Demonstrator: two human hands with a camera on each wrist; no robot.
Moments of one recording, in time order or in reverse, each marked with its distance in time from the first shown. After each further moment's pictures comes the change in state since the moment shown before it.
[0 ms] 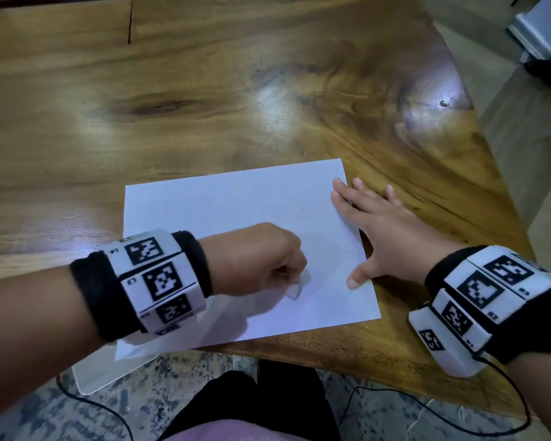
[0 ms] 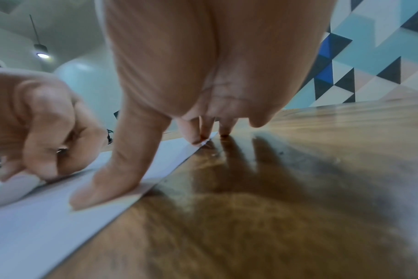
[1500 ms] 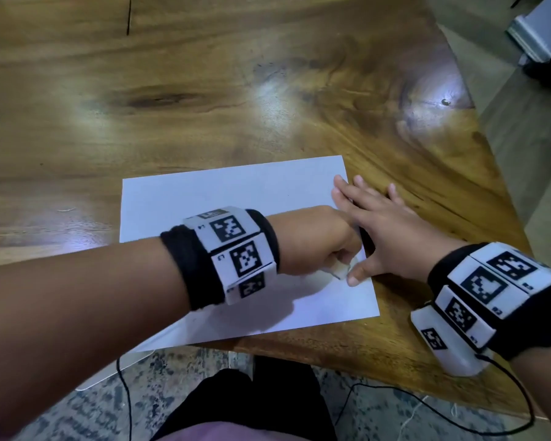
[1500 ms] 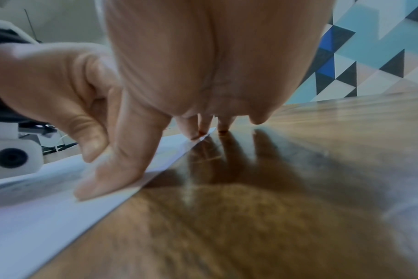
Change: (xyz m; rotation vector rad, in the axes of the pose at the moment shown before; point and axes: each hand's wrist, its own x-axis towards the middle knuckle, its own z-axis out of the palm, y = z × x) left_hand 0.052 0.028 -0.008 -0.007 -0.008 0.056; right_hand 0.001 0.003 0.003 0.028 0.017 -0.020
